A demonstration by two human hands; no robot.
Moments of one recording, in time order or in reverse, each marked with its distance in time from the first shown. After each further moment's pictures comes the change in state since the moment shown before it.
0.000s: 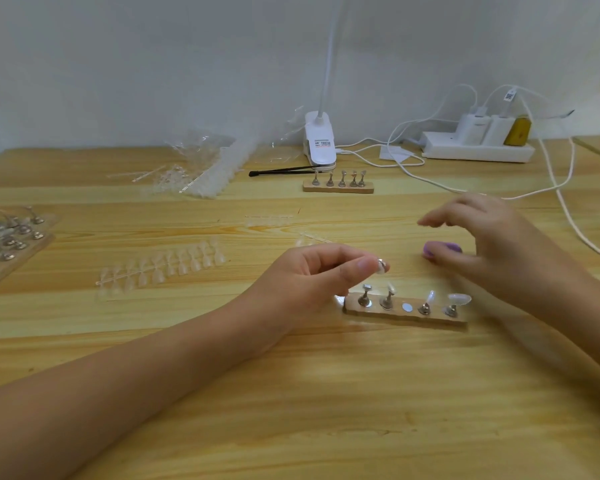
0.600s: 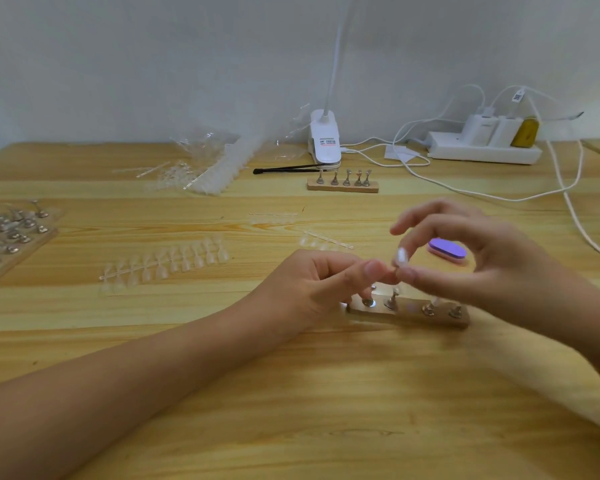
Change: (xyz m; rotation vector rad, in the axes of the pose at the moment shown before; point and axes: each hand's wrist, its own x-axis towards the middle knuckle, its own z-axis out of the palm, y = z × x) left_hand 0.000 -0.001 0.001 0.077 -0.023 0.039; right_hand -0.008 -0.043 -0.008 0.494 -0.146 -0.101
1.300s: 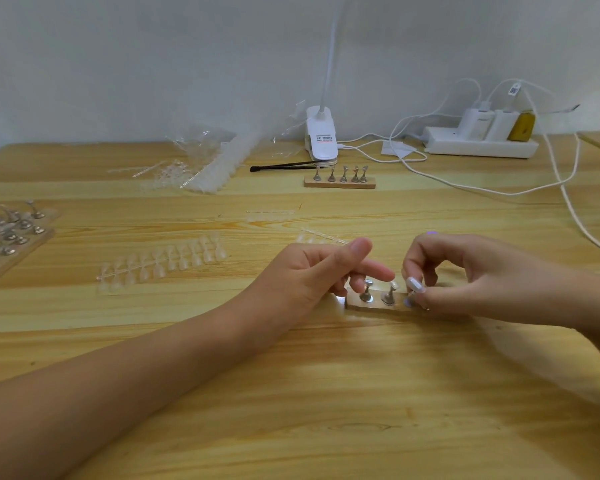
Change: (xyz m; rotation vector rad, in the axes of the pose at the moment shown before) left_hand -0.002 0.002 -0.001 -0.077 0.007 -0.015; right_hand -0.001 0.008 -0.008 -0.054 -0.273 0.252
